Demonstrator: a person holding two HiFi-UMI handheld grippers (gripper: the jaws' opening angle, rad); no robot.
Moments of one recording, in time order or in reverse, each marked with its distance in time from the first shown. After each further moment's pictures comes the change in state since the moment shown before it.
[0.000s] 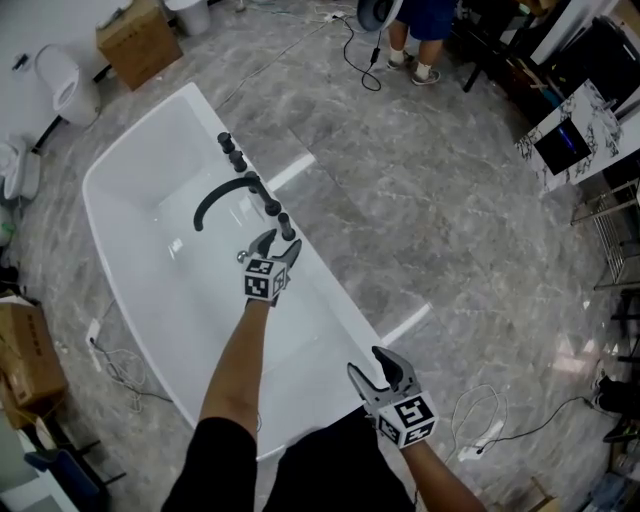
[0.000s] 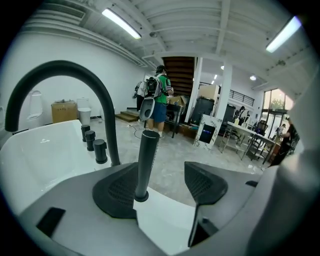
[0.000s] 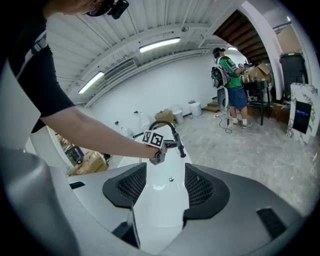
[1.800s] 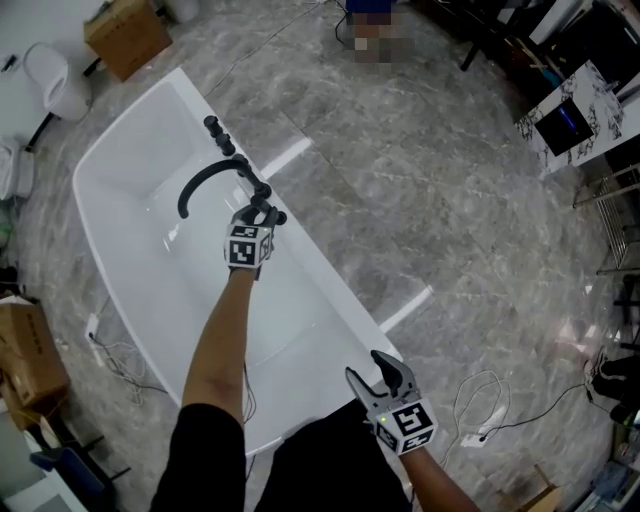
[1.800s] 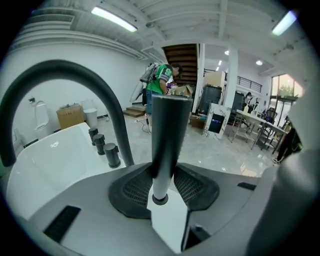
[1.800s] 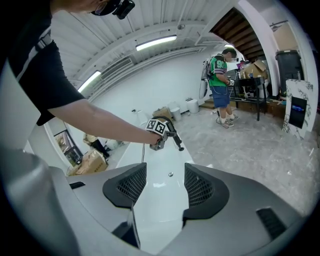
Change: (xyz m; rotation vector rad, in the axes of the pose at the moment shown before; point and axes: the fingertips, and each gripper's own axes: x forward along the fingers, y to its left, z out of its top) left arm 0.020 0.040 0.010 0.050 0.111 0.113; right arm -0.018 -0.001 -0.033 0.029 0.053 -0.027
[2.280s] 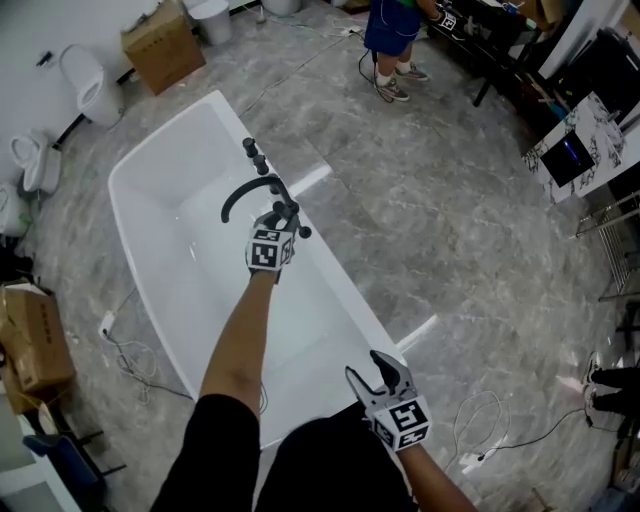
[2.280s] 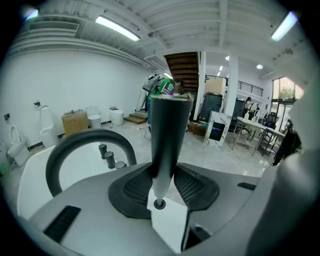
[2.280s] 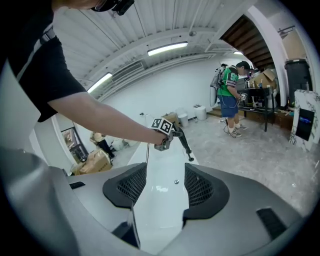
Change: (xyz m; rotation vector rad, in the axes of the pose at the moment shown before) left arm -0.078 -0.002 0.065 -0.014 -0.071 0.020; right arm -0.026 0.063 0.041 -0.078 -0.079 0.061
